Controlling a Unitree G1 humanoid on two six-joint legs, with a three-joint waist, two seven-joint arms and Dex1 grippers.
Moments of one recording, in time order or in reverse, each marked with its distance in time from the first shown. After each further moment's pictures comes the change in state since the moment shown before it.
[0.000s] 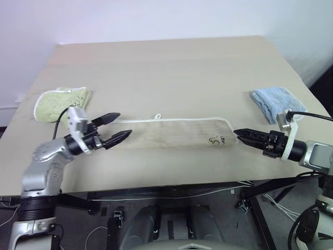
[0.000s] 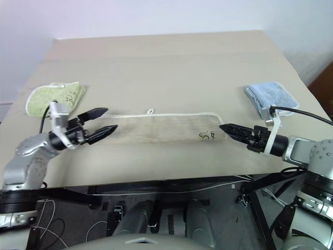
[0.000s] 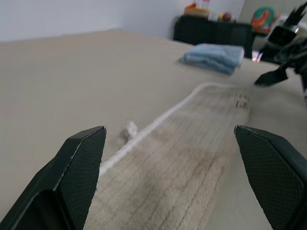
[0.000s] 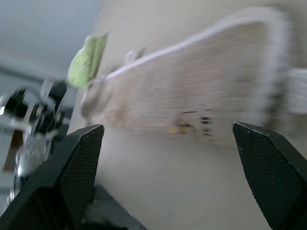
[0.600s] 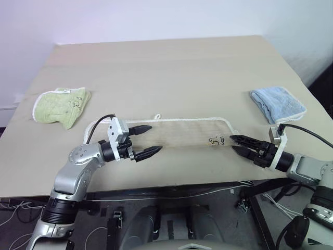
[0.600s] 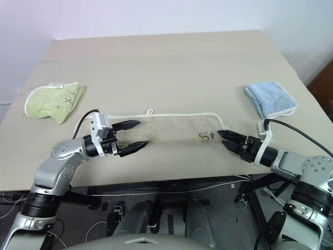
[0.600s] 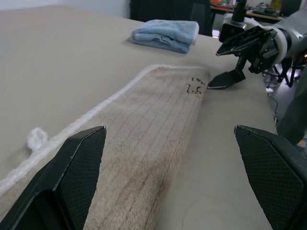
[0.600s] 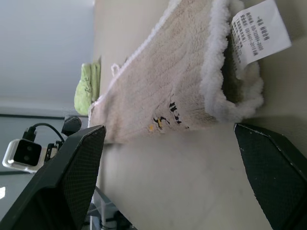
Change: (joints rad) left arm 0.018 -0.025 -0.161 -0.103 0.051 0.041 0.002; right arm 0.031 0.164 -0.102 0.066 0.249 0.001 -0.338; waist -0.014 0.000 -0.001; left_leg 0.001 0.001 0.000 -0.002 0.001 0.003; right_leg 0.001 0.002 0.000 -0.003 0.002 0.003
